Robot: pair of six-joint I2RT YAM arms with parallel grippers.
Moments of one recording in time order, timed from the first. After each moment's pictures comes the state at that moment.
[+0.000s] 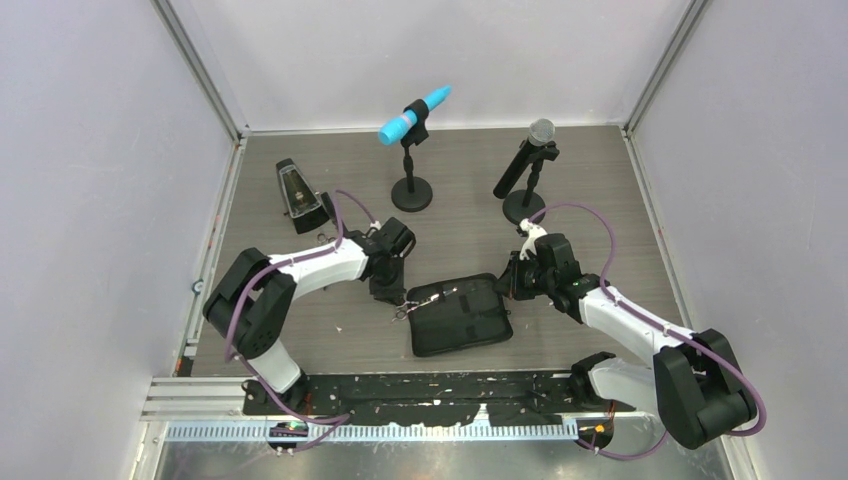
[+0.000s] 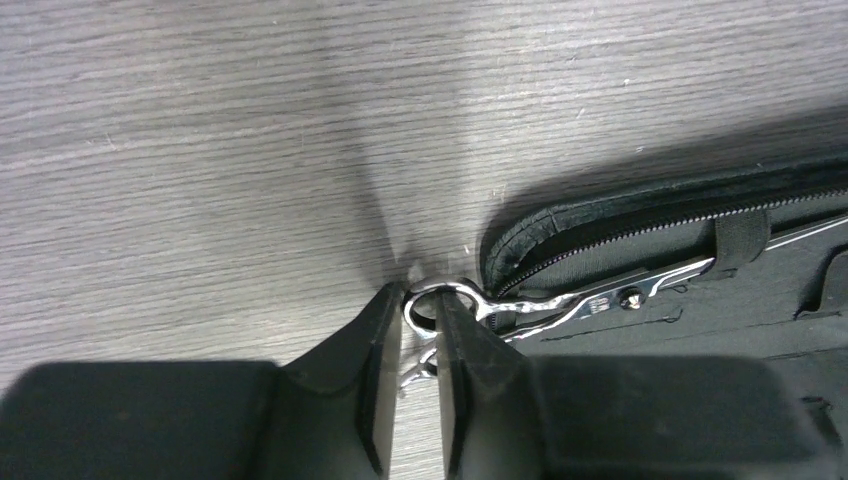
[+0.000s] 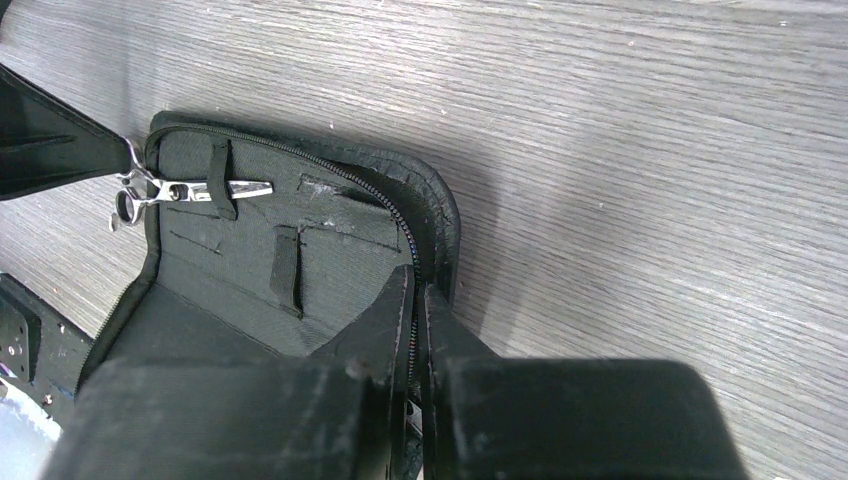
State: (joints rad) left arm -0.70 1.65 0.96 -0.58 0.00 -0.68; right arm 0.39 1.13 0.44 -0.08 -0.28 0.38
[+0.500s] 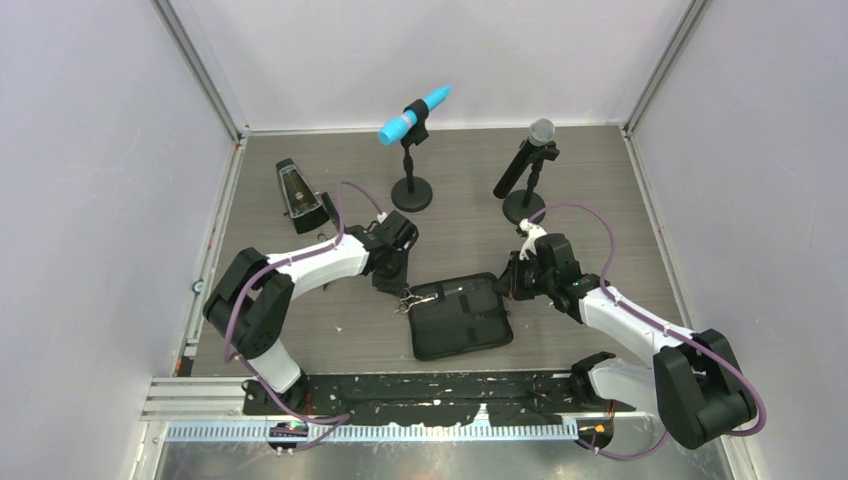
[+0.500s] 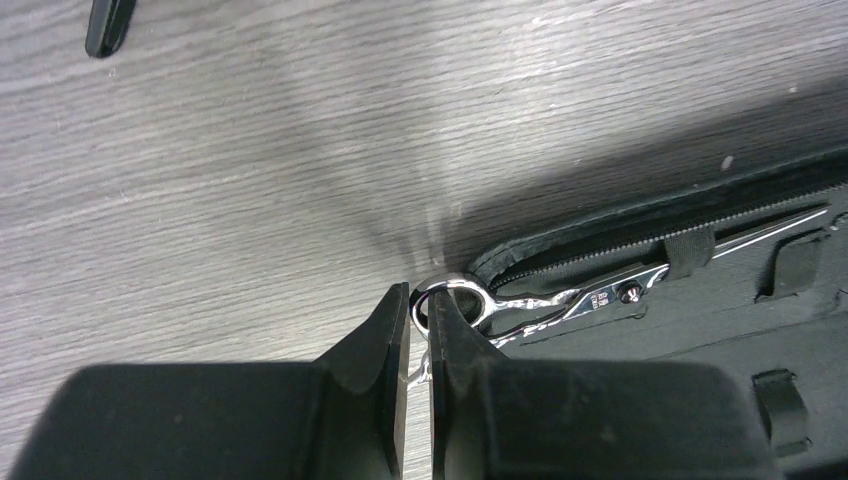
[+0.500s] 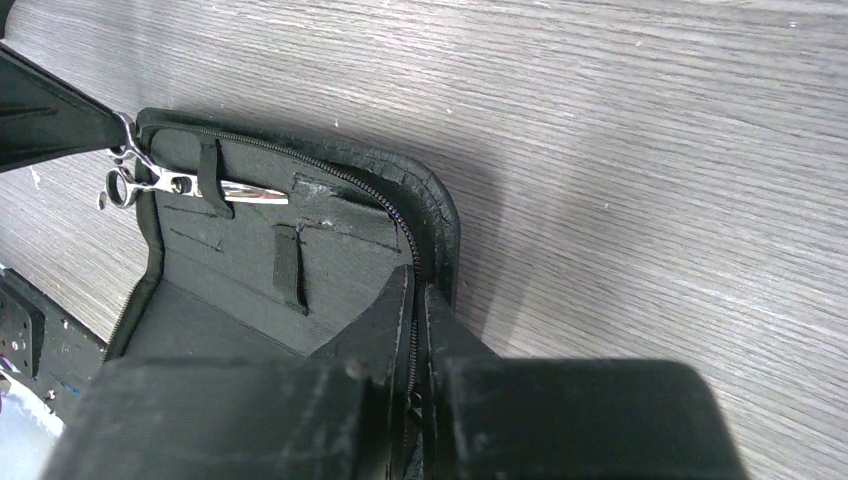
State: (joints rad) left arm -0.70 1.65 1.00 -0.58 0.00 -0.60; right arm 0.39 1.13 0.44 -0.08 -0.29 0.38
